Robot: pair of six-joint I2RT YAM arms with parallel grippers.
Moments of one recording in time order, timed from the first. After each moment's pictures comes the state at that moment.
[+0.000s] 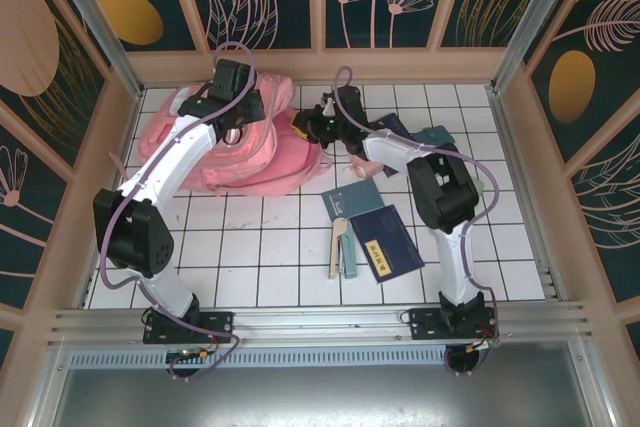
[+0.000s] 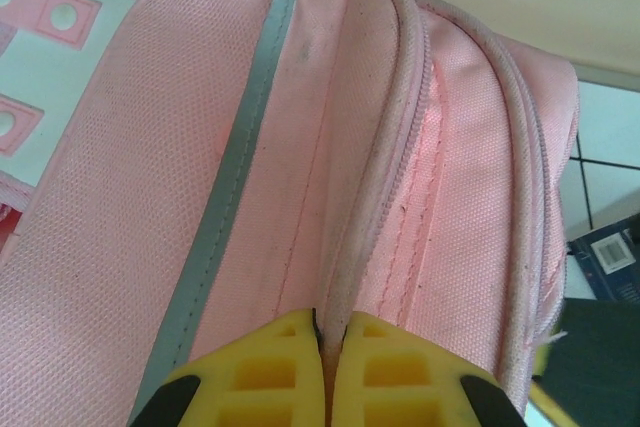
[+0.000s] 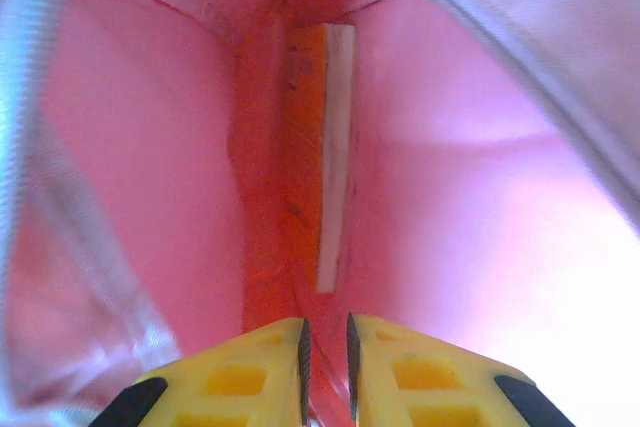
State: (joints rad) left arm -0.35 1.72 1.60 -0.64 -0.15 -0.46; right arm 0.54 2.11 1.52 0.14 -0.55 1.15
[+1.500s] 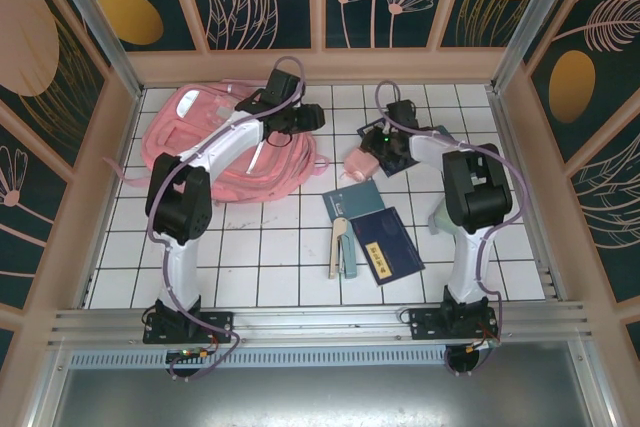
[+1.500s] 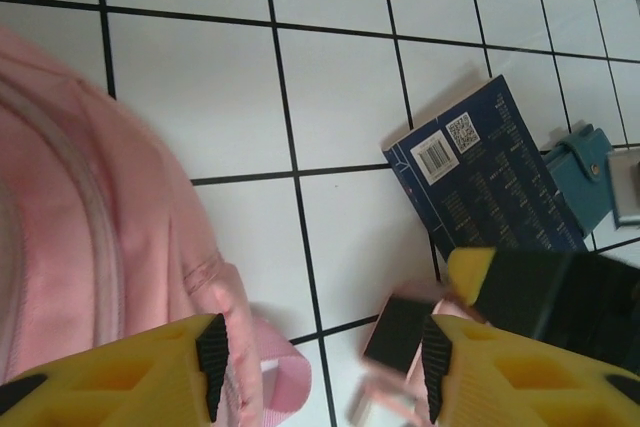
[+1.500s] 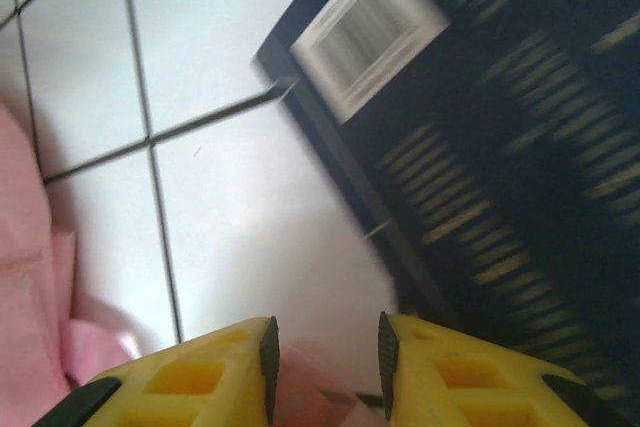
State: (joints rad) left arm -0.48 2.07 1.76 -0.48 0.18 -0.57; right arm 0.30 2.02 1.32 -0.21 -0.27 0.61
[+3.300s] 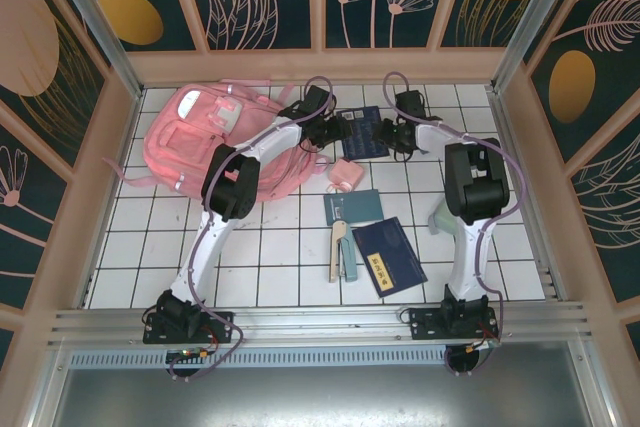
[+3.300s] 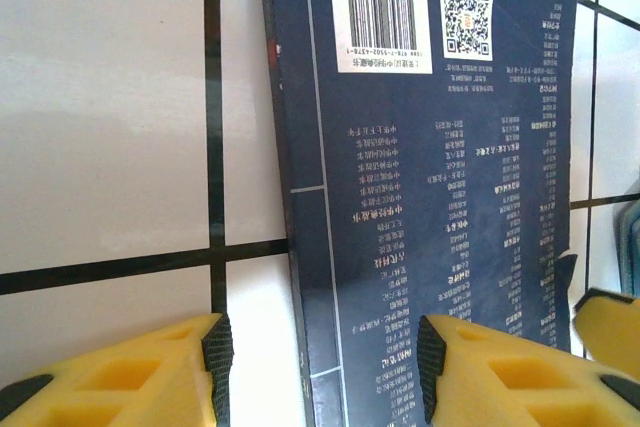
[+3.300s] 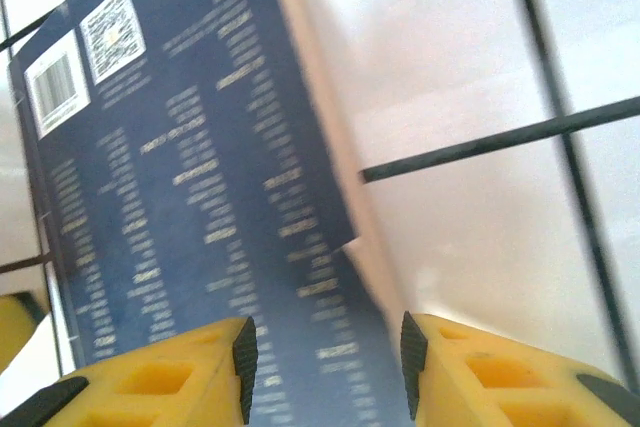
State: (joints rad) left arm -0.53 2.57 2.18 -0.49 0.26 -0.78; right arm 0.21 2.11 1.47 -0.31 -0.16 0.51
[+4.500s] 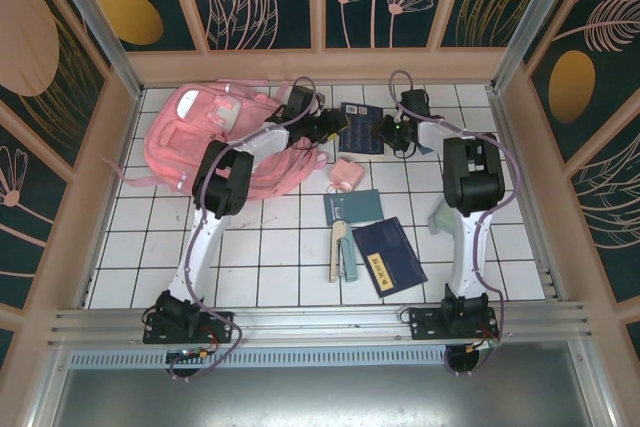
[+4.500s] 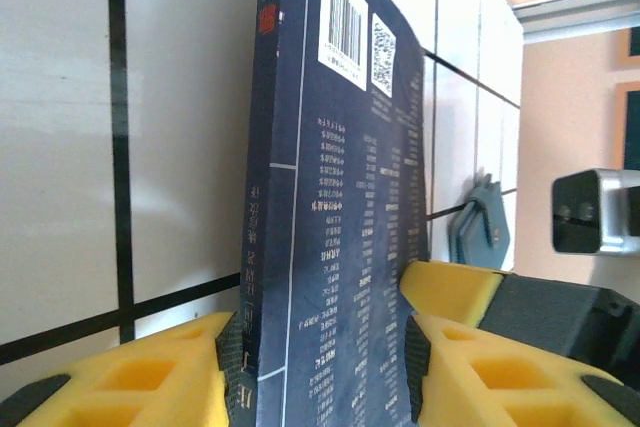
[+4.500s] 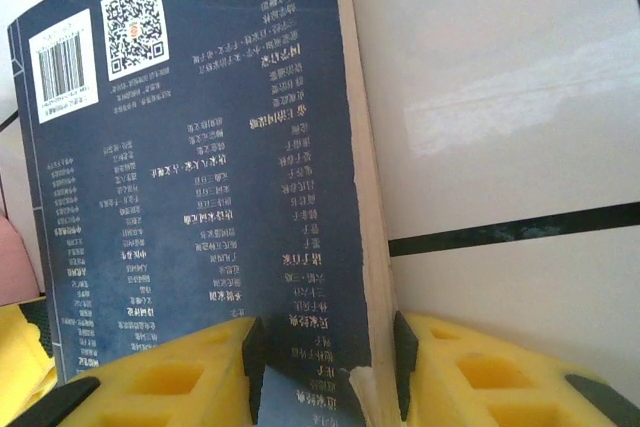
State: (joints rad) left arm -0.47 2.54 1.98 -0.08 0.55 -0.97; right arm 0.17 2.21 1.53 -0.25 -0.37 0.59
